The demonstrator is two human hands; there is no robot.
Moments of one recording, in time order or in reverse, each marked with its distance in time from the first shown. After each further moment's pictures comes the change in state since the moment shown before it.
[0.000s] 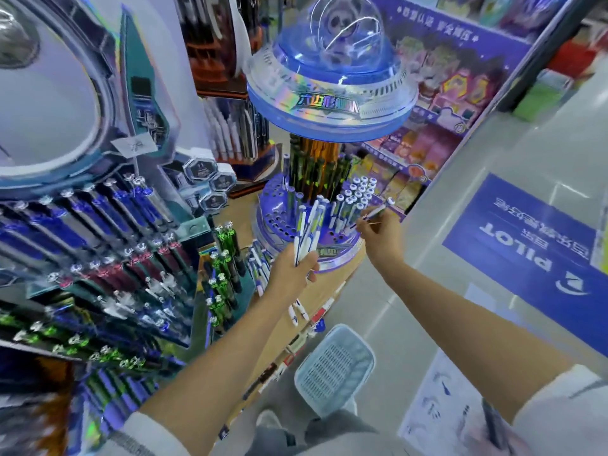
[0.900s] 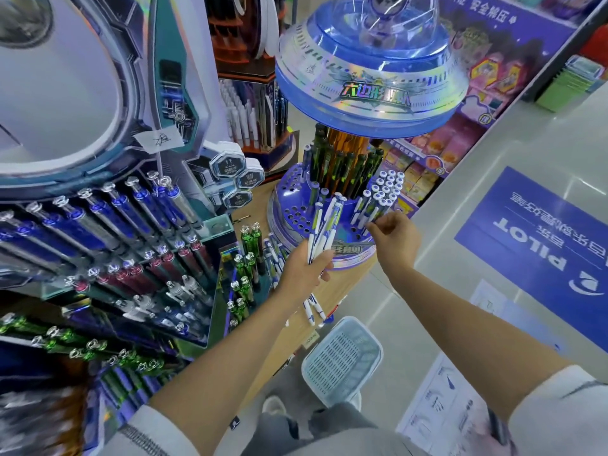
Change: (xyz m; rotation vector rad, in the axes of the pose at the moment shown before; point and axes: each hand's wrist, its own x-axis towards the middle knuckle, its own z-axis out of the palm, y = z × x) left_hand 0.002 0.001 -0.017 -0.059 -0.078 -0.027; right_hand 0.002 0.010 0.028 -0.095 0.117 0.006
